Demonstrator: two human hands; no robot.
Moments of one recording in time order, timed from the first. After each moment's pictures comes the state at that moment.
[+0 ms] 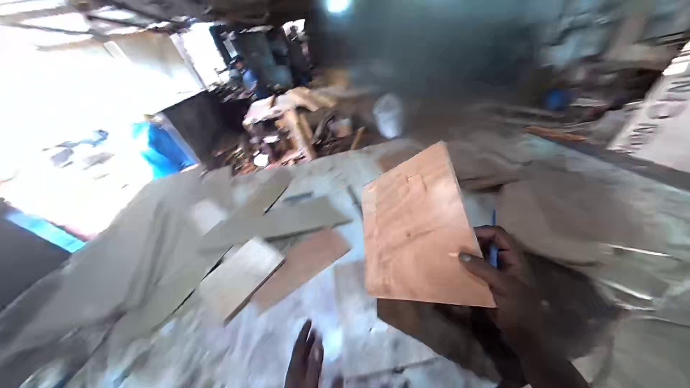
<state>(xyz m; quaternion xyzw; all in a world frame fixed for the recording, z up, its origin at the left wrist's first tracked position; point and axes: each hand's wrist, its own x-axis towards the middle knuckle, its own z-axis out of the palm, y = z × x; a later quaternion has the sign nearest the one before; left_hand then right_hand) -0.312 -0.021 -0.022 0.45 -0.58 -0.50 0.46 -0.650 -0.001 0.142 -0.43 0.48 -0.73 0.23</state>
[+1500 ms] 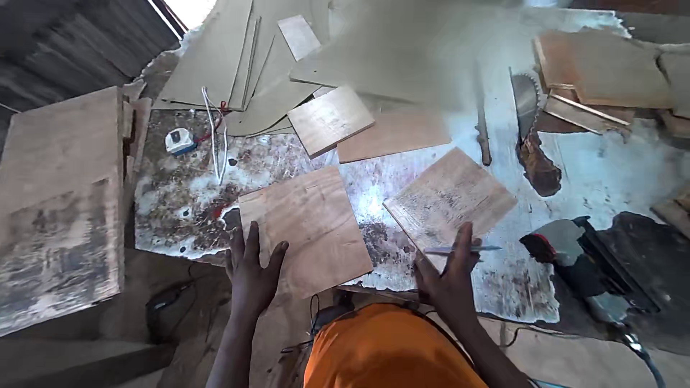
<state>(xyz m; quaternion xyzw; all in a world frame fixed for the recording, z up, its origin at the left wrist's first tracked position) -0.098 0.053 -0.059 0.82 -0.50 -0.16 0.22 -0.473 0.037 -0.037 -0.53 0.73 -0.35 0.26</state>
